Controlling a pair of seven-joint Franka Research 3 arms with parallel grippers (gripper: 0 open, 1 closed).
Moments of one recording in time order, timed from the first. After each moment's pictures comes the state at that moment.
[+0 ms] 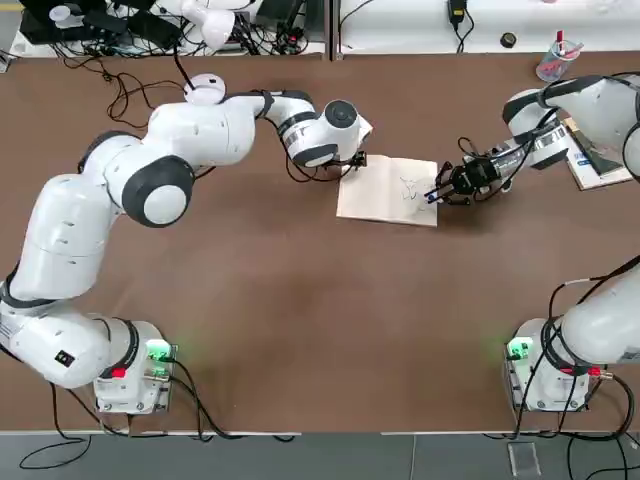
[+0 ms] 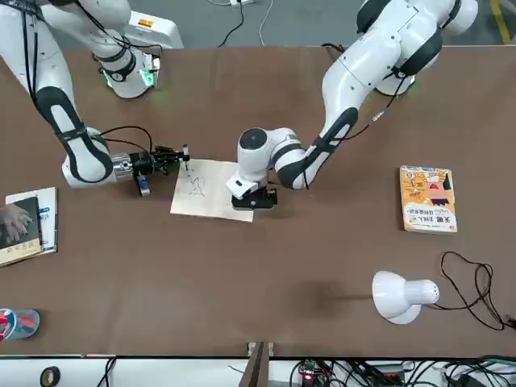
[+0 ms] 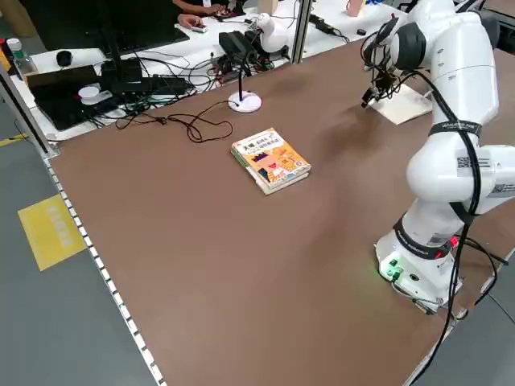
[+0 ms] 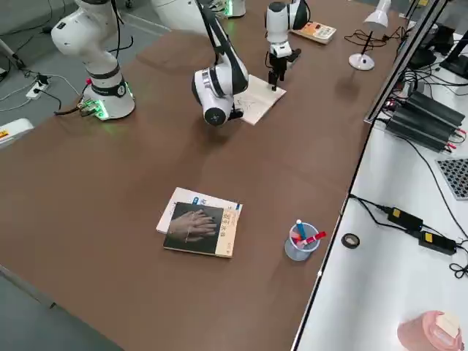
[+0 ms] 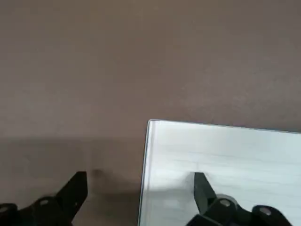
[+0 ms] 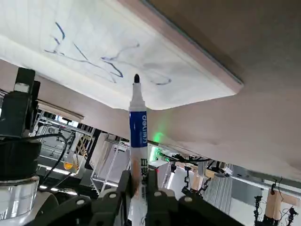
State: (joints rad) left arm -0.58 0.94 -0.34 -1.42 0.61 2.42 -1.17; right arm 0.08 0.43 0.01 -2.30 1.19 1.78 0.05
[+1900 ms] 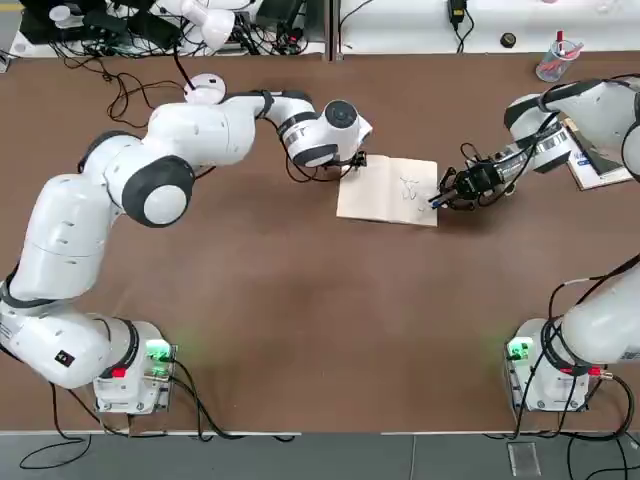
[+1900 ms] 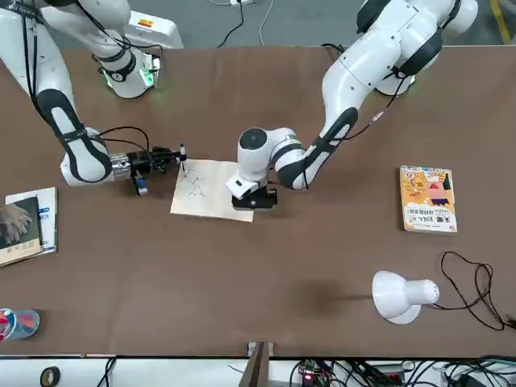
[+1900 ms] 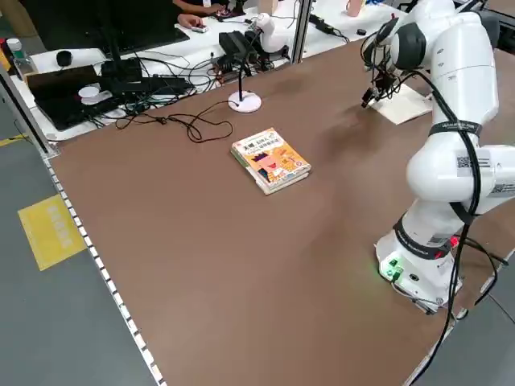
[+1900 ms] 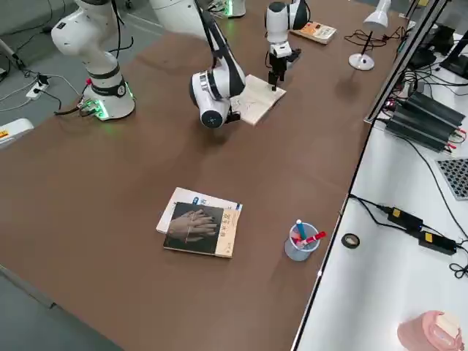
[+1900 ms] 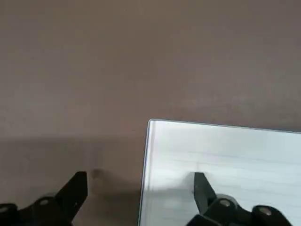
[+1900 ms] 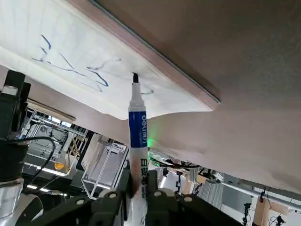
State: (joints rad) left arm -0.58 0.94 -0.34 -1.42 0.61 2.42 -1.17; right arm 0.08 0.44 0.00 -2.31 1.16 1.79 -0.03
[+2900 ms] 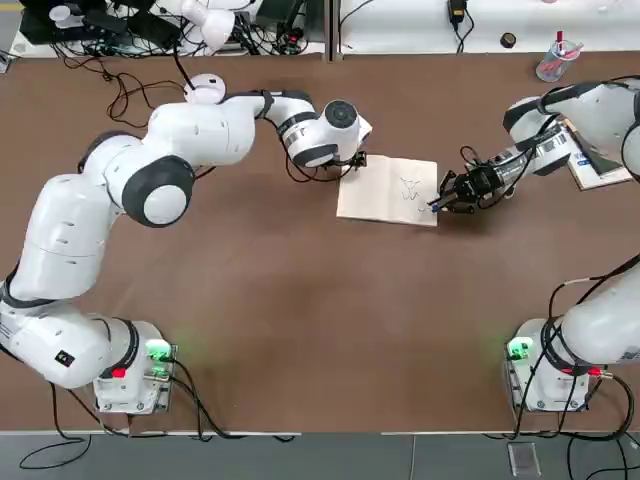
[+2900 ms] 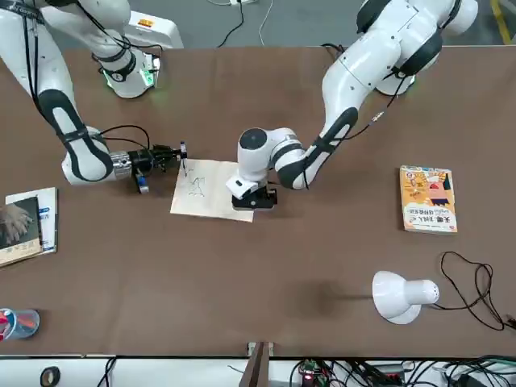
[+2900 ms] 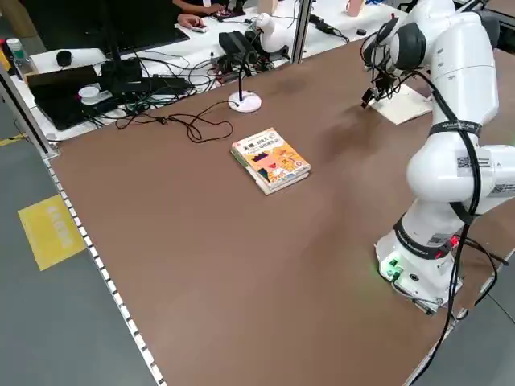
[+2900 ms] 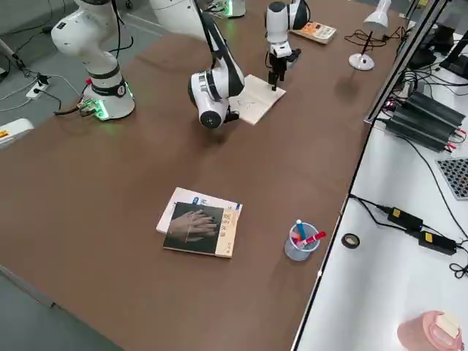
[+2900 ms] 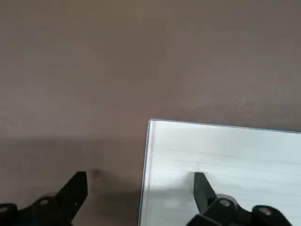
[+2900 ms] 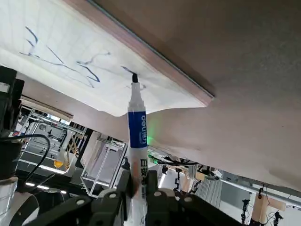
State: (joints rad) left arm -0.58 0.94 -0.34 -1.42 0.61 2.42 -1.17; right arm 0.08 0.44 0.00 -2.33 1.16 1.79 -0.03
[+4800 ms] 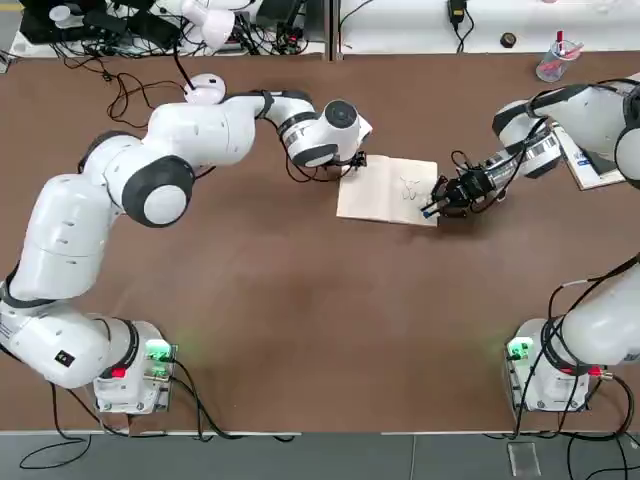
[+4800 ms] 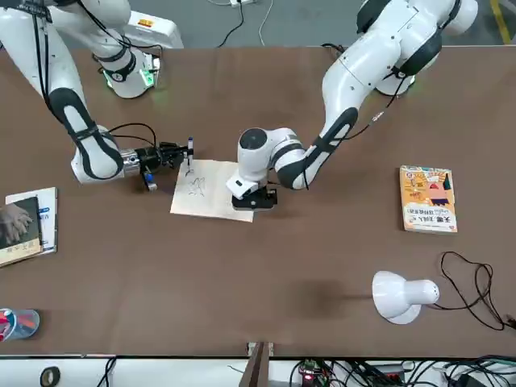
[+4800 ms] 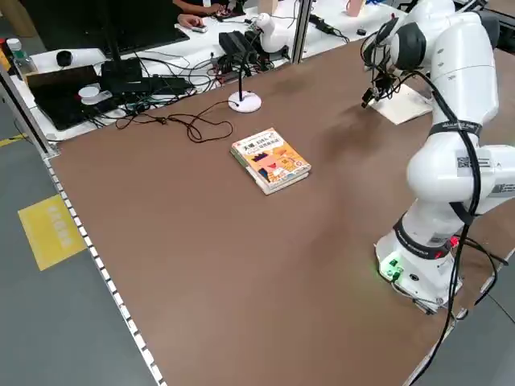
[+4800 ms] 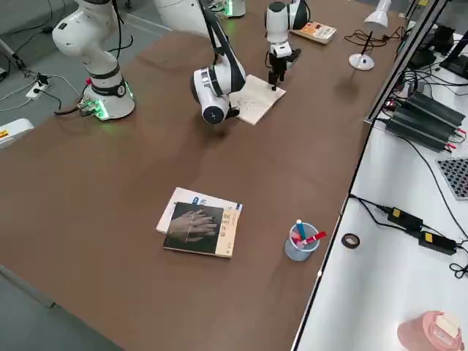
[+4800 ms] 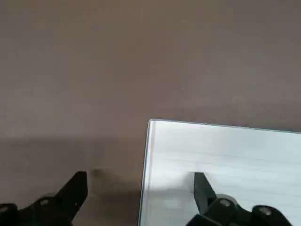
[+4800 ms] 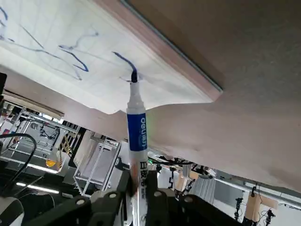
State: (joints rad) left arm -0.58 0.94 -0.34 -1.42 0.61 2.42 -1.17; right arm 0.14 0.44 0.01 -2.34 1.20 1.81 -0.04
